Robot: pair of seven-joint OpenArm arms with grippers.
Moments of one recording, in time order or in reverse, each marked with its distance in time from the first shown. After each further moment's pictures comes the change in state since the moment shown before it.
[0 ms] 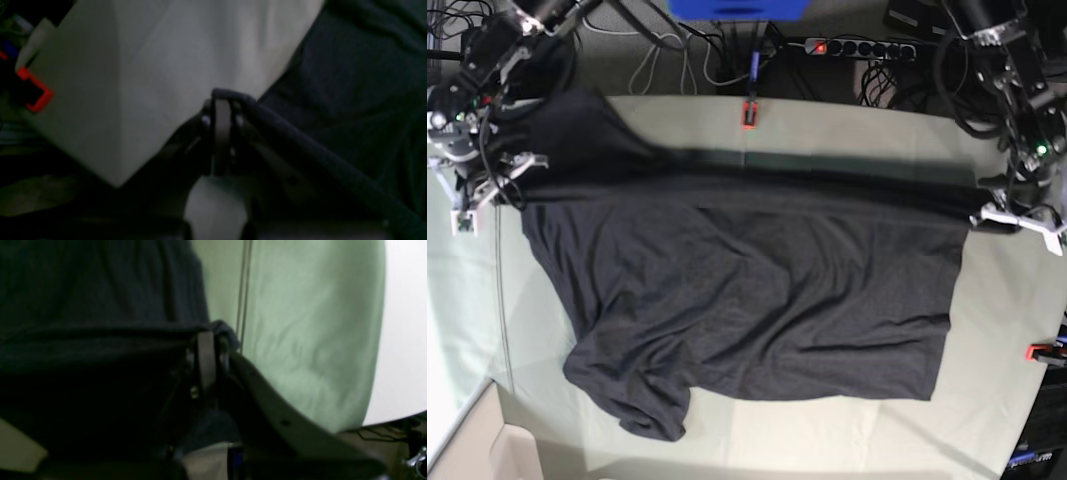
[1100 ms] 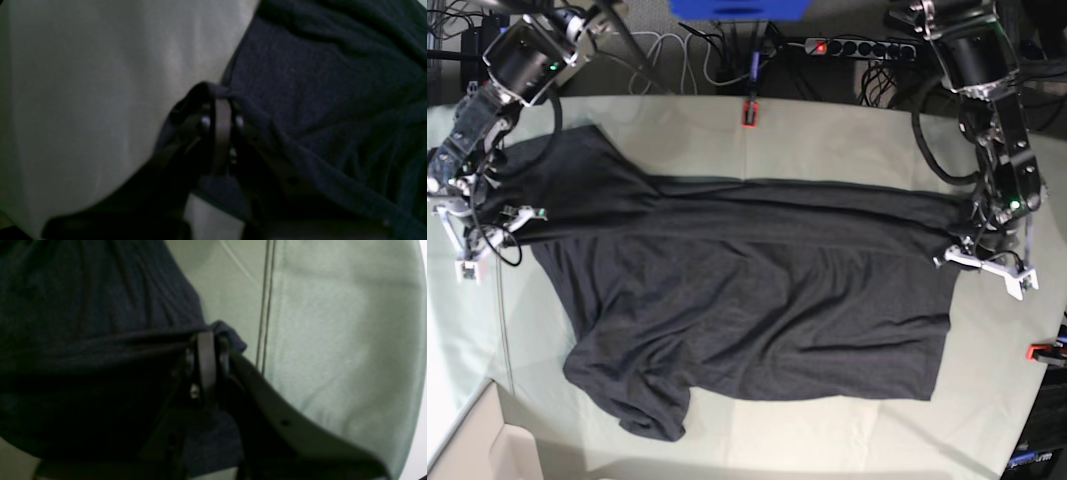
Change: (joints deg) left arm -10.8 -0.2 7.3 -12.8 -0.1 0.2 -0.2; right arm 13.0 6.0 0.1 -17.3 -0.2 0.0 0.0
